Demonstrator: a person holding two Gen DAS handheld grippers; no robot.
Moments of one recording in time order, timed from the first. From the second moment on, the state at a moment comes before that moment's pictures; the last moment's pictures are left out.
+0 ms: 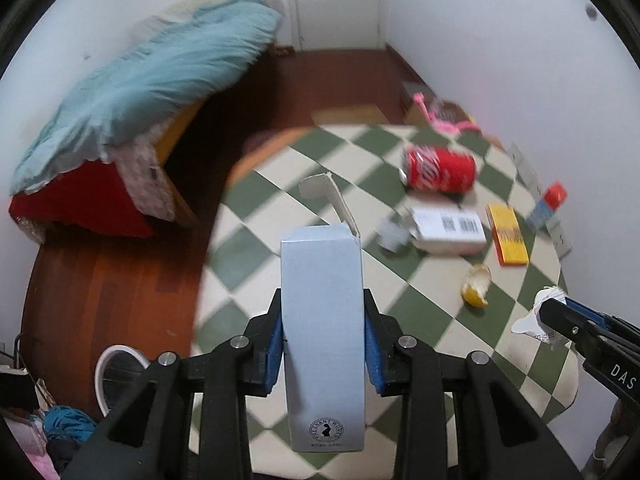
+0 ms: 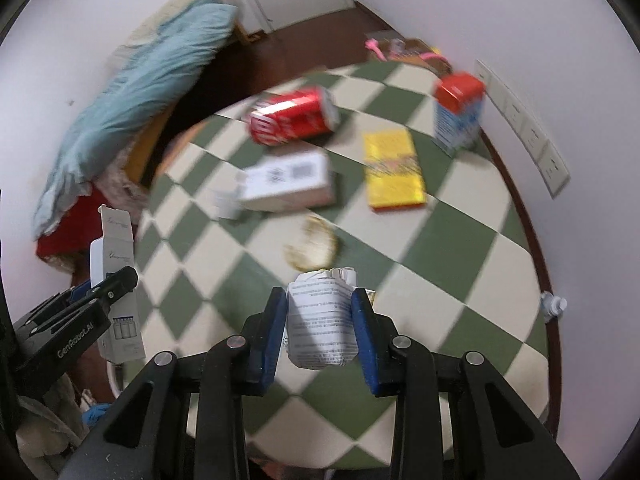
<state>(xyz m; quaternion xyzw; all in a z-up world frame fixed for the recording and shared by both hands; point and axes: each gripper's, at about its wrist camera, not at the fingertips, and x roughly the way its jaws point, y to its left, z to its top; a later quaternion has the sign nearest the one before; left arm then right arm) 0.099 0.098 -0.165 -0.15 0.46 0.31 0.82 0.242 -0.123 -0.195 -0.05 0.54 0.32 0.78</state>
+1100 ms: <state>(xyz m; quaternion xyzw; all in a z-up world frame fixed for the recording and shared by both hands) -0.325 0.340 -0.334 -0.48 0.44 0.47 0.59 -0.136 0.282 -0.322 -0.26 0.59 0.55 0.53</state>
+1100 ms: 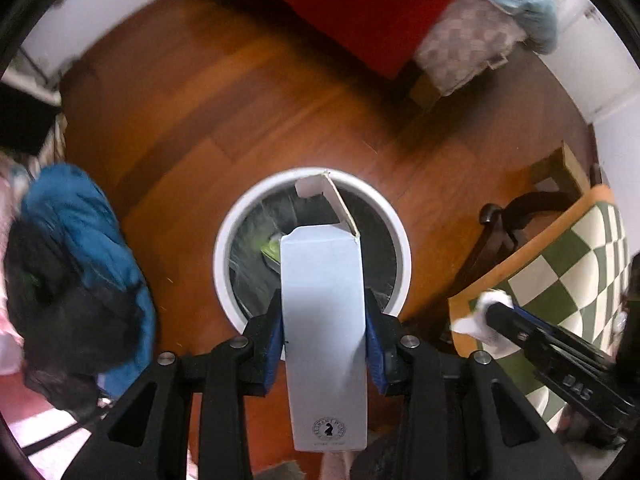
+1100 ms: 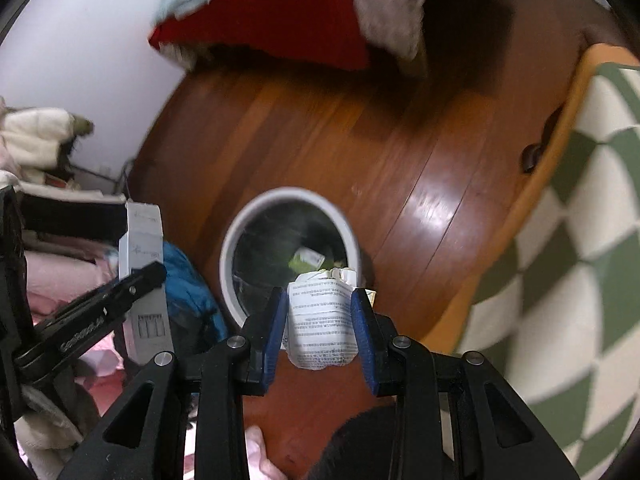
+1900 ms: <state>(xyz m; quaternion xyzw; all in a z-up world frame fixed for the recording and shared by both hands) -0.356 0.311 -0.332 -0.39 0.48 0.59 0.53 -0.175 0.339 -0.410 -0.36 0.58 0.52 0.52</state>
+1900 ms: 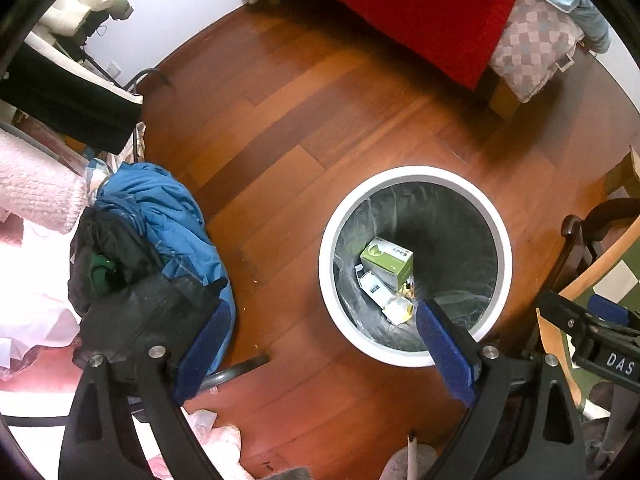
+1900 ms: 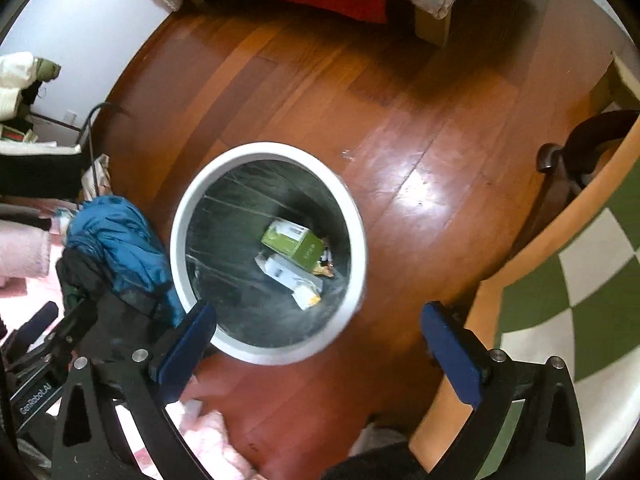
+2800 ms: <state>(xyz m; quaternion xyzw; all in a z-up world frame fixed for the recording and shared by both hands) -0.330 0.230 -0.172 -0.32 0.38 0.61 0.62 -0.174 0.240 -0.233 -0.31 0.49 0.60 0.55</state>
